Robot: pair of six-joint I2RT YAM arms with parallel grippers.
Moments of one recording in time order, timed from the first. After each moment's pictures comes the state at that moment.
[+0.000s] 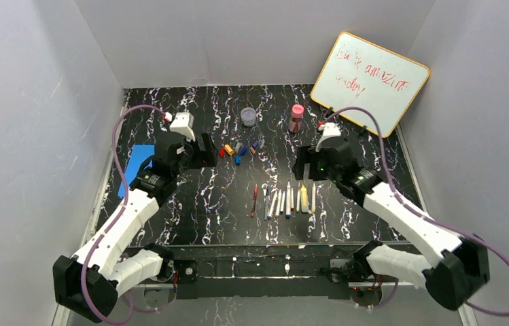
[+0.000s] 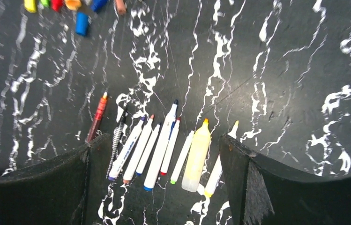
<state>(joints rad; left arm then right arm) -0.39 1.02 0.87 -0.29 -0.06 -0.33 0.60 1.01 0.83 -0.41 0.10 0.39</state>
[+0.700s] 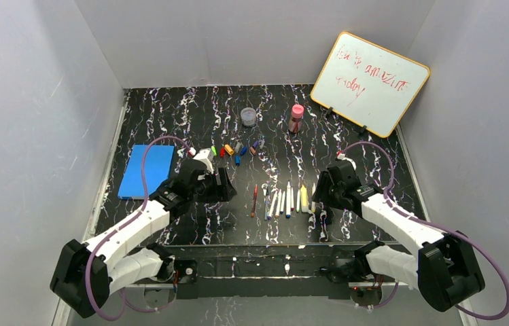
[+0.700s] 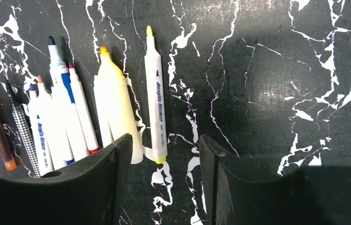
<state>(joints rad) -0.56 1.03 0.59 -0.29 0.06 -0.58 0.48 1.07 0.53 -0.42 0.09 0.66</state>
